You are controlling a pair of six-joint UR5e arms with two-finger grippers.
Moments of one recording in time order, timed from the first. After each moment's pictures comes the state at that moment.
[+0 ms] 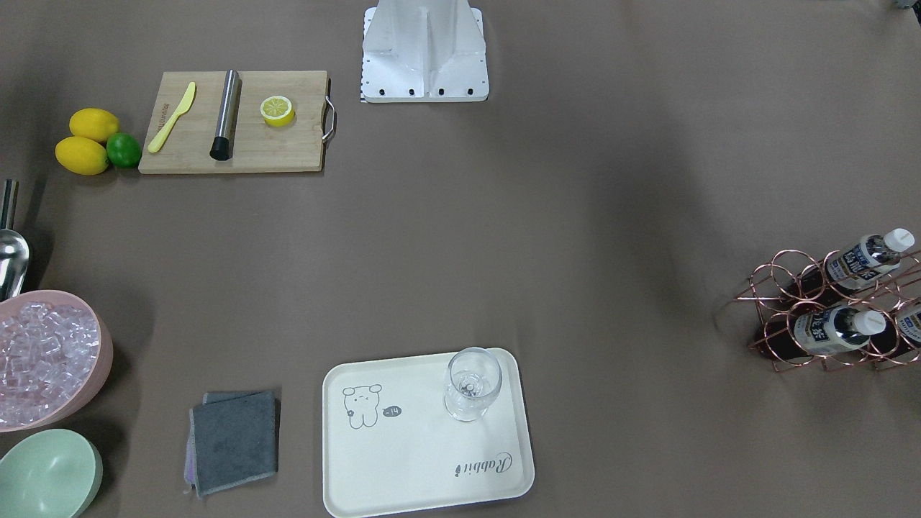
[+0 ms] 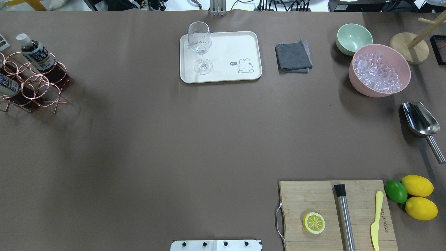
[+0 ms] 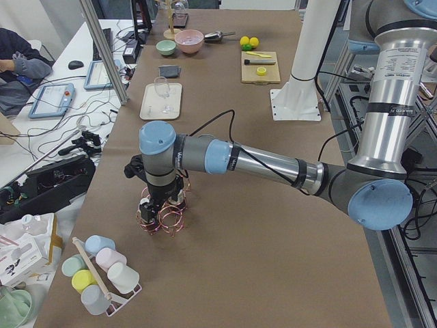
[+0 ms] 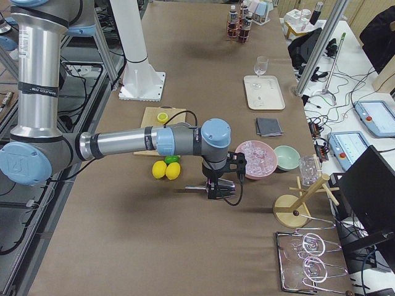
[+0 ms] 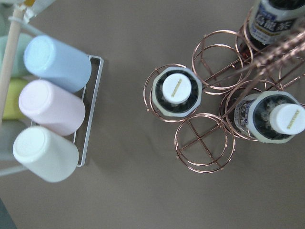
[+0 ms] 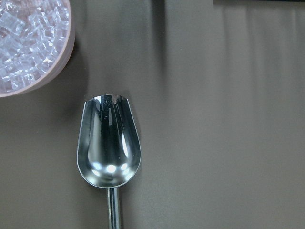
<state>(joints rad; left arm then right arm) -1.62 -1.72 -1.70 -1.45 -2.27 0.64 1.54 -1.69 1.86 -1.67 2.32 0.07</state>
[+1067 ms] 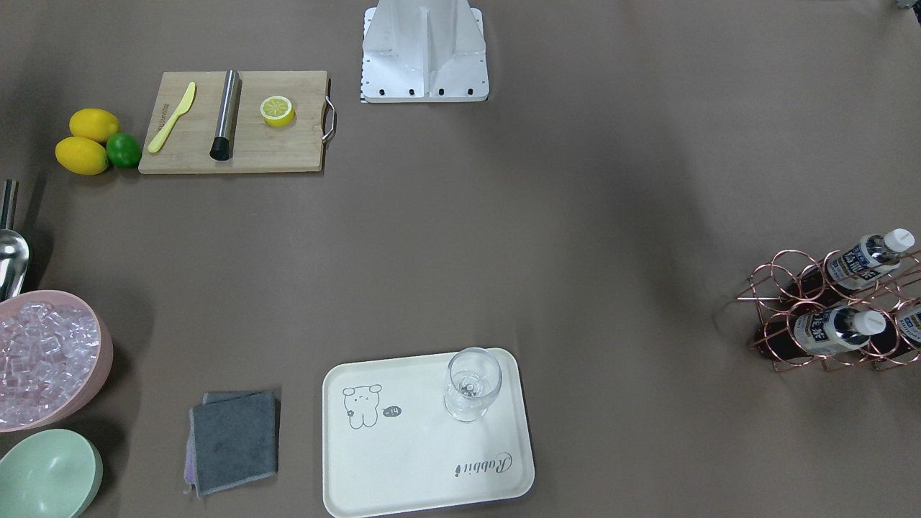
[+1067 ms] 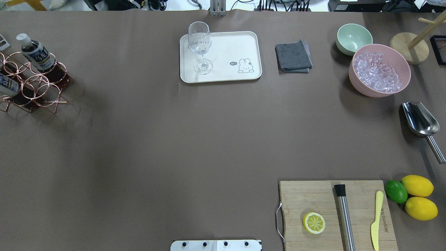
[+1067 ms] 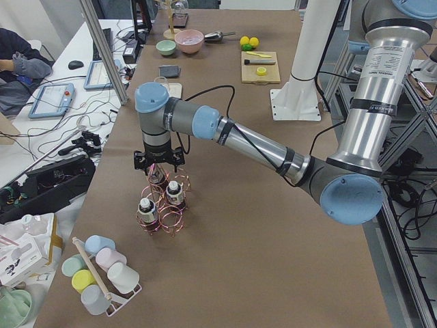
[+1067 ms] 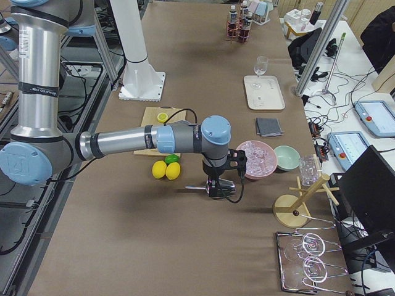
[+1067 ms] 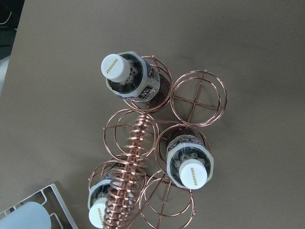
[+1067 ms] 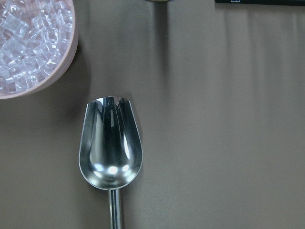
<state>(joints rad) -1.53 -1.79 -1.78 -1.37 -2.33 1.13 1.54 -1.68 1.86 -1.67 2.32 0.07</state>
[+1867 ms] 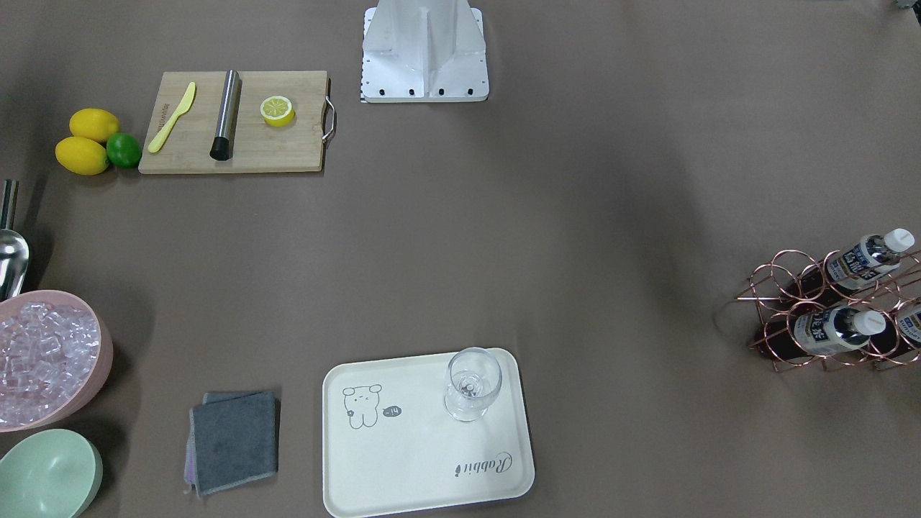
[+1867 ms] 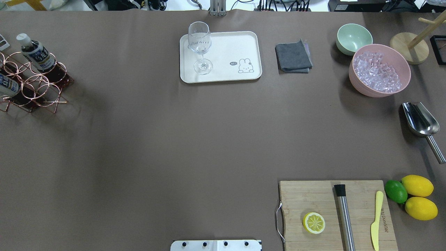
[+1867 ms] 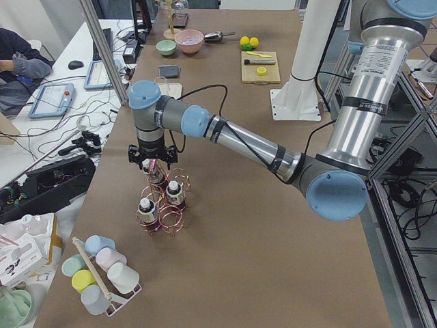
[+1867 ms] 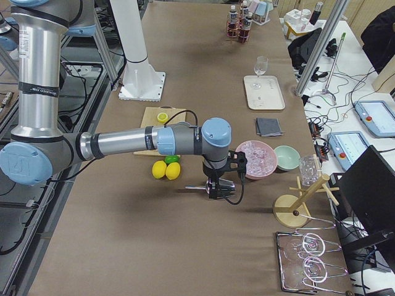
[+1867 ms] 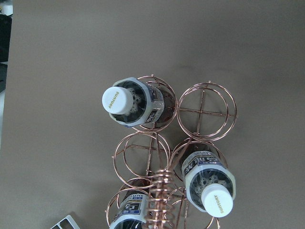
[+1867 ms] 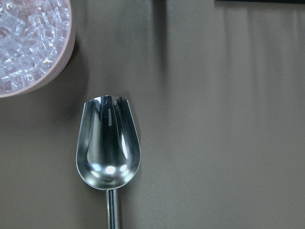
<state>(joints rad) -1.48 -1.85 -1.72 -1.42 -2.31 1.20 1.54 -1.68 1.85 -1.67 2.32 0.07</state>
